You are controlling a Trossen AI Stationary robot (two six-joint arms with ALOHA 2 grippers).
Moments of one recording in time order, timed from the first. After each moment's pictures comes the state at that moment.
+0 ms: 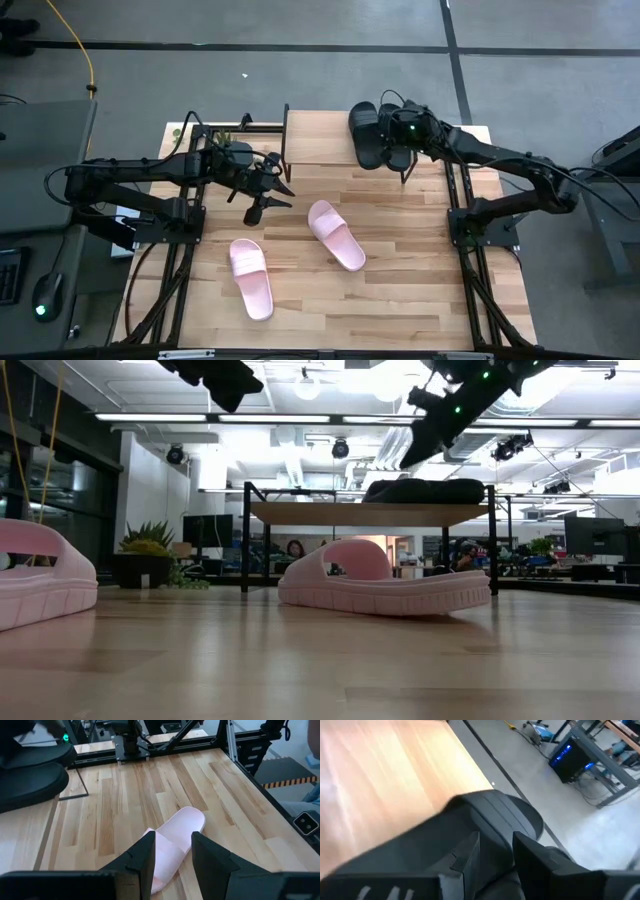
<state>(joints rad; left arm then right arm) 0.26 1.10 0.93 -0.34 0.31 0.21 -0.52 1.22 0.97 -0.26 0.25 -0.30</state>
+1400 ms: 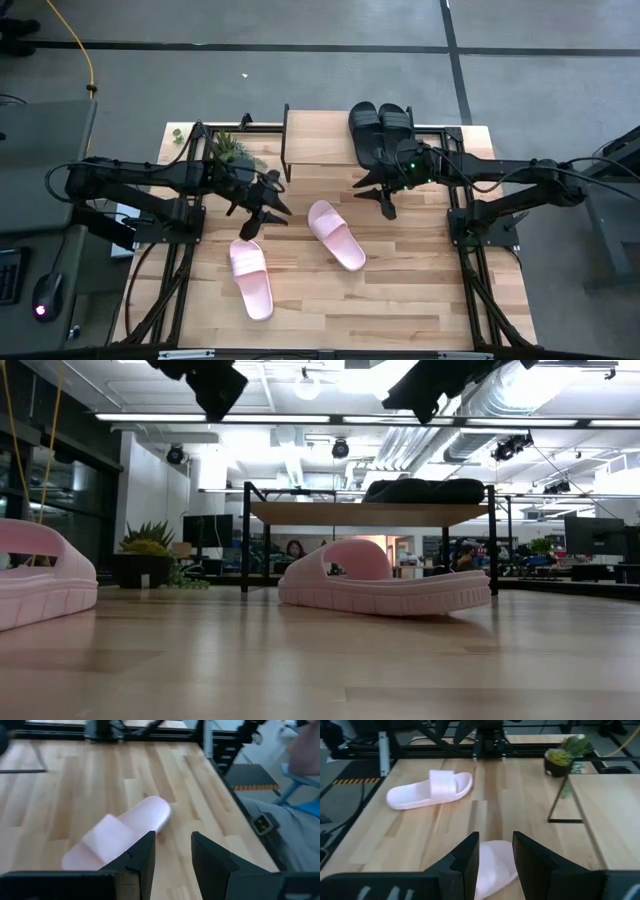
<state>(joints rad) 0.14 1.10 0.89 -0.35 0.31 0.02 -0.15 1.17 0.97 -0.28 -0.23 -0.08</state>
